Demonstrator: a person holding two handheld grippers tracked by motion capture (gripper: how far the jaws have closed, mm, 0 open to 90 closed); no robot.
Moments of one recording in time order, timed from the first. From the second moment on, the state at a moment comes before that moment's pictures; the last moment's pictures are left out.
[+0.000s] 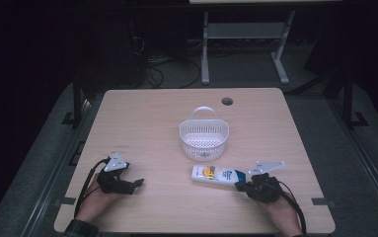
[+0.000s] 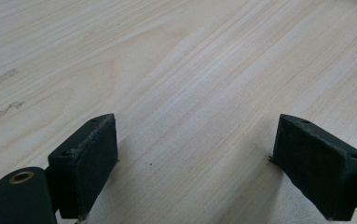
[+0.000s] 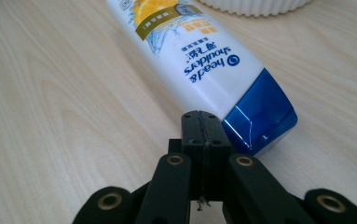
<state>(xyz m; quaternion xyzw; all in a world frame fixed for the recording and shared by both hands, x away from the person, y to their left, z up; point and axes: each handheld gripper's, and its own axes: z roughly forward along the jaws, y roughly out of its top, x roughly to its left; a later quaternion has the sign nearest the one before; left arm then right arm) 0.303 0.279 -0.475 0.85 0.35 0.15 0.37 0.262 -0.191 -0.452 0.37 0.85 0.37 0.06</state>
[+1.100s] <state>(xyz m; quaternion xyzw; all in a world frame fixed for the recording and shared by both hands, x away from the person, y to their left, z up) 0.302 0.279 -0.475 0.85 0.35 0.15 0.36 0.287 -0.154 -0.434 0.37 0.83 0.42 0.06</state>
